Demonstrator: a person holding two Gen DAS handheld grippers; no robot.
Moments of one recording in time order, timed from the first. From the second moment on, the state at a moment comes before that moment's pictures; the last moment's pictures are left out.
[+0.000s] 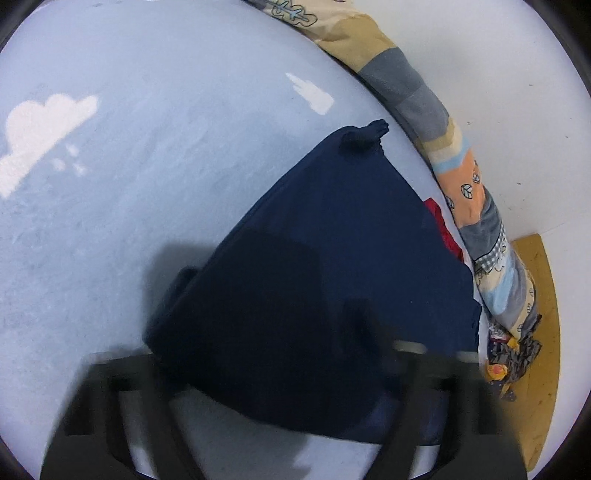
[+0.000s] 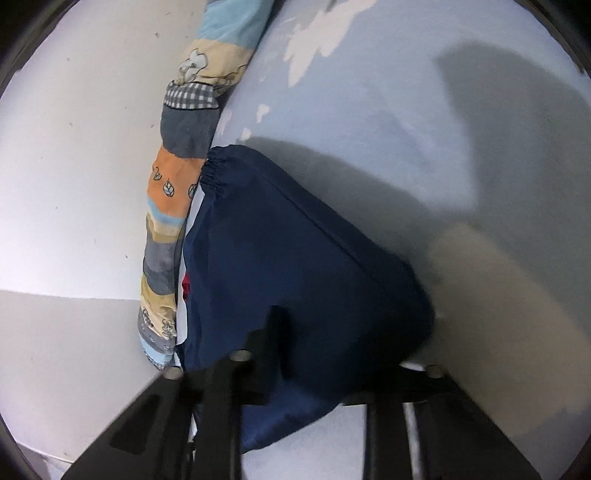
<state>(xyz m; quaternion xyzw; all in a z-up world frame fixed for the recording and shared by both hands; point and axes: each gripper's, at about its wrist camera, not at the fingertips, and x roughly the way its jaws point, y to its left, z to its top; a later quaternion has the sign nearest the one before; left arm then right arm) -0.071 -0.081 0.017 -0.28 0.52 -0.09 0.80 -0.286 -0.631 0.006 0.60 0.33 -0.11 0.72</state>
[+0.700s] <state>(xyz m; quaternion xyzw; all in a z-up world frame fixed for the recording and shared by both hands) -0.139 -0.071 0.087 -0.23 0.49 -0.12 0.83 -0.346 -0.620 0.085 0.52 0.32 -0.13 0.78</state>
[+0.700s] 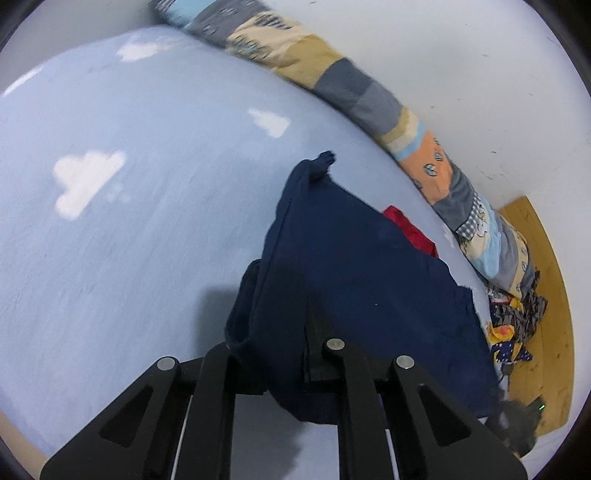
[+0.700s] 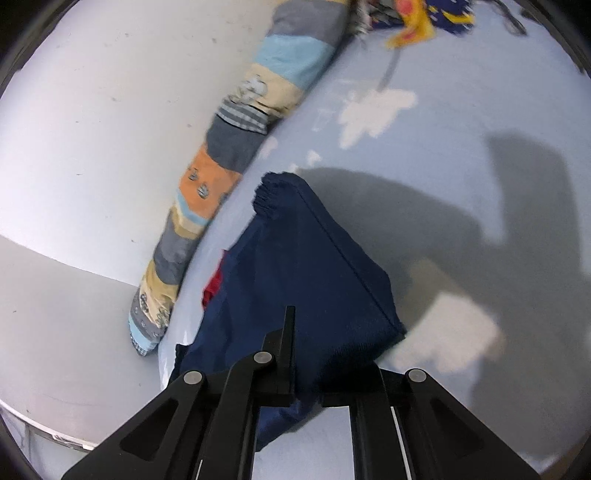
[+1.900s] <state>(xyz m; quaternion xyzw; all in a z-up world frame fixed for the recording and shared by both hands) -0.228 -0.116 0.118 -0.10 0.40 -0.24 0.88 -0.383 -0.632 0.015 0.65 0.31 -0.12 0.69</state>
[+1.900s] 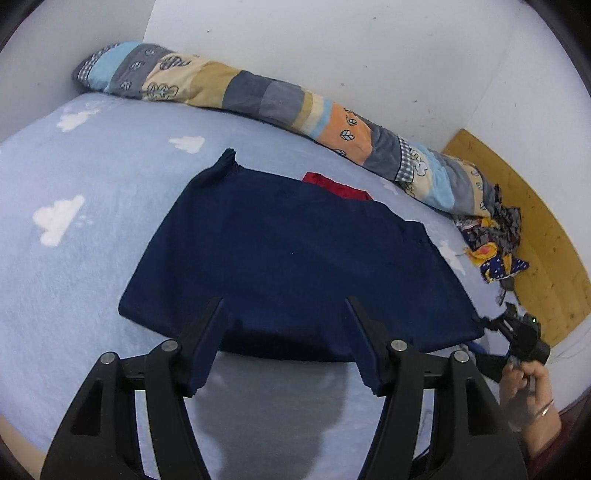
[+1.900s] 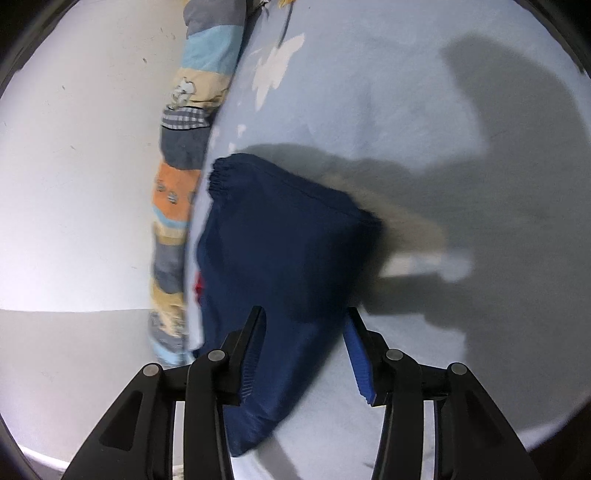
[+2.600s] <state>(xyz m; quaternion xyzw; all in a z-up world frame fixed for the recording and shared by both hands) -0.158 -0.302 0.059 0.05 0.41 -0.25 0.87 -0.297 -0.647 0.041 0.54 0.31 -0.05 0.78</state>
